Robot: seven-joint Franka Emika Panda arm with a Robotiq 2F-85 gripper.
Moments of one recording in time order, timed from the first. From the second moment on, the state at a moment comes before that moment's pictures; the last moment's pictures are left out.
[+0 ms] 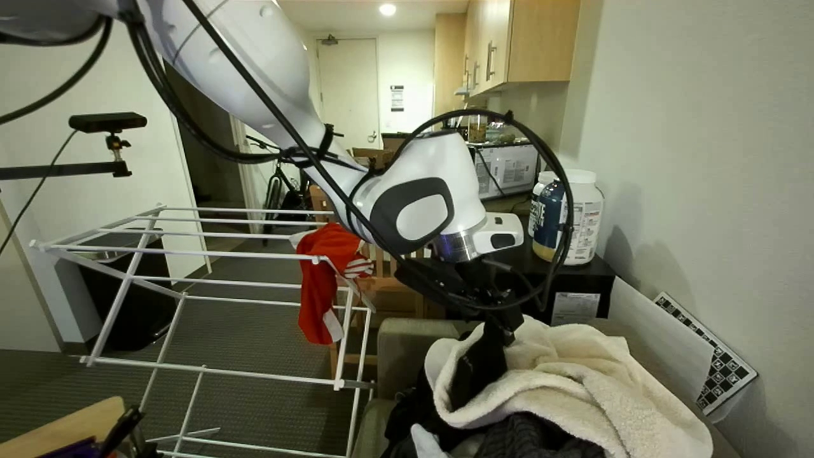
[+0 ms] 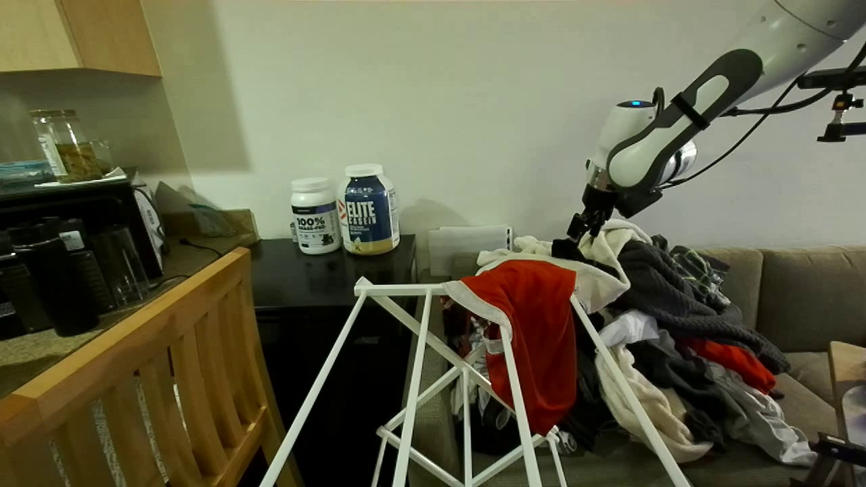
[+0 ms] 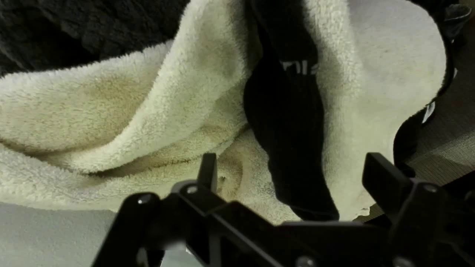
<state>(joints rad) -0.14 0.34 -0.17 -2.12 -0.06 2.76 -0.06</state>
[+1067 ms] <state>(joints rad) -0.16 0.38 -0.12 -2.11 -0.05 2.88 -0.06</state>
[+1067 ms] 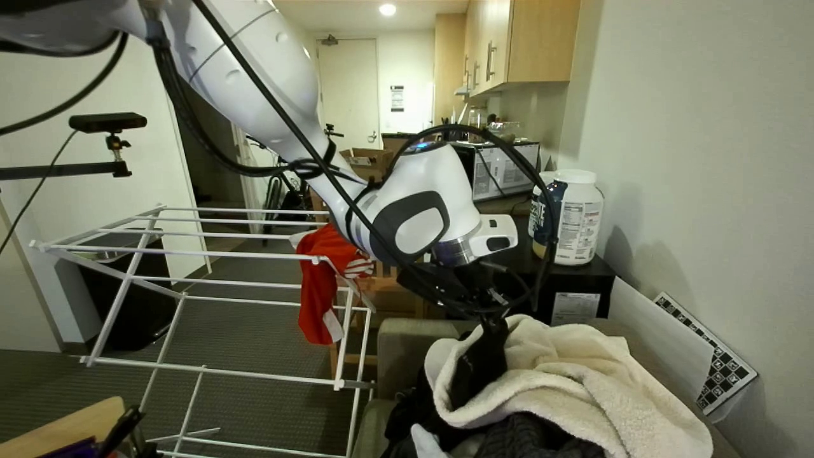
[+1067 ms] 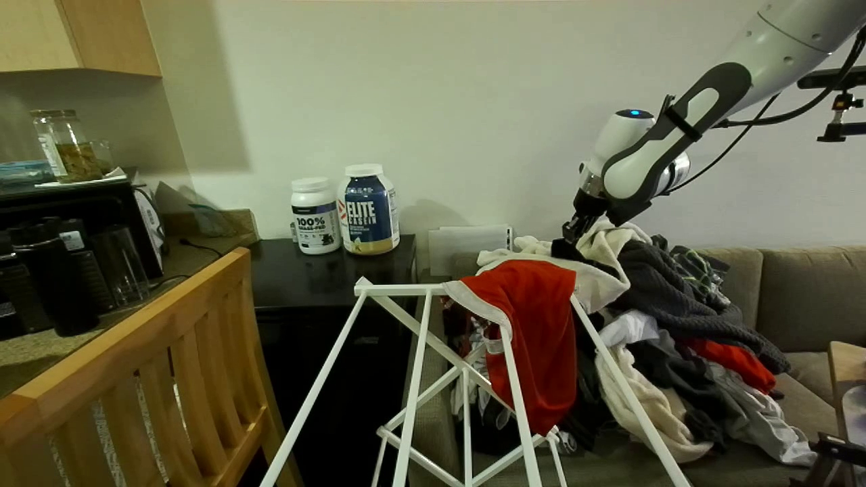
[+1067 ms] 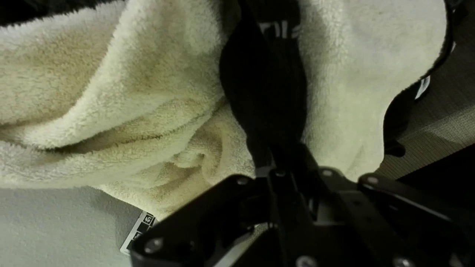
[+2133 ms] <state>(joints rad) -0.21 0.14 -0.06 -2.19 0.11 2.66 -0.22</state>
